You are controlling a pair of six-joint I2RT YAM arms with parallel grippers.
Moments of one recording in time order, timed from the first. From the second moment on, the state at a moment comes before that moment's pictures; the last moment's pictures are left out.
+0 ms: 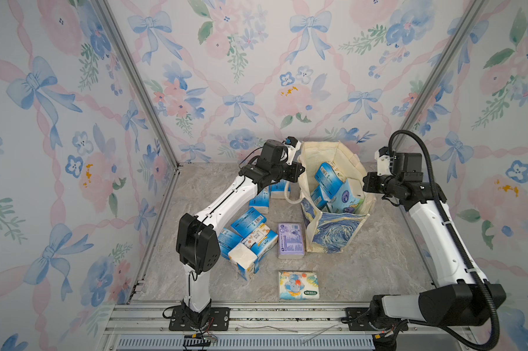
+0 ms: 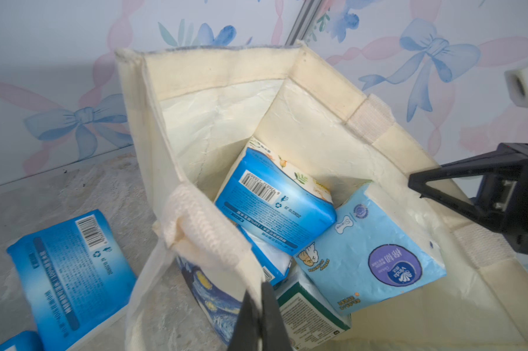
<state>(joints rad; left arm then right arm) -0.59 1.94 1.89 -0.39 0.38 -0.27 0.03 1.37 1.46 -0.78 -0.15 0.10</state>
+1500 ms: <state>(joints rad) -0.59 1.96 1.85 -0.36 0.37 -0.30 0.83 1.08 1.09 -0.53 -0.30 -0.04</state>
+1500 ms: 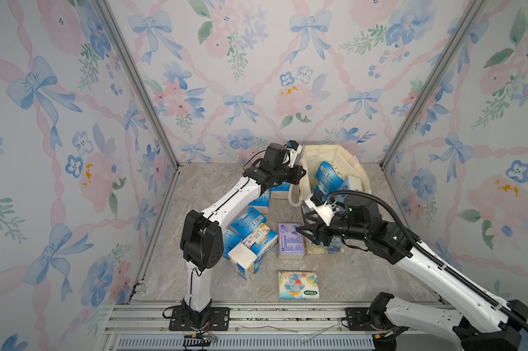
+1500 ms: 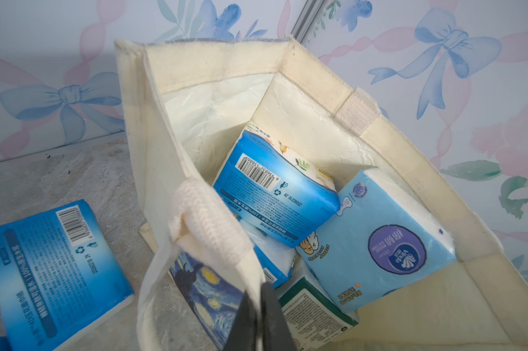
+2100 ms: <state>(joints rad) -0.59 1.96 1.85 -0.36 0.36 -0.30 1.17 1.52 1.11 -0.36 -0.18 -0.04</state>
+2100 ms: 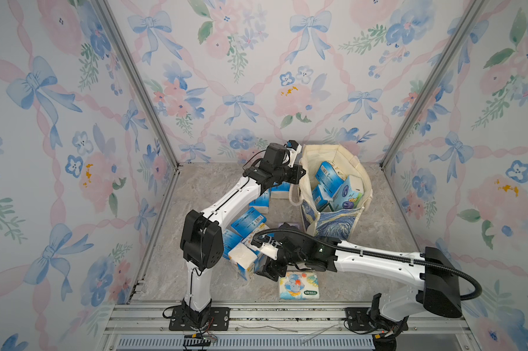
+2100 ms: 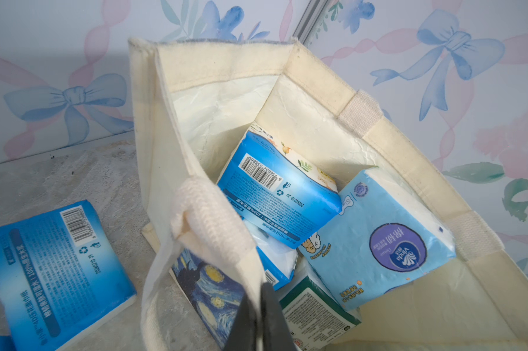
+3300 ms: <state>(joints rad) -0.57 1.96 1.85 -0.37 0.39 -0.30 1.20 1.81 1.37 -0.43 -0.13 0.08</state>
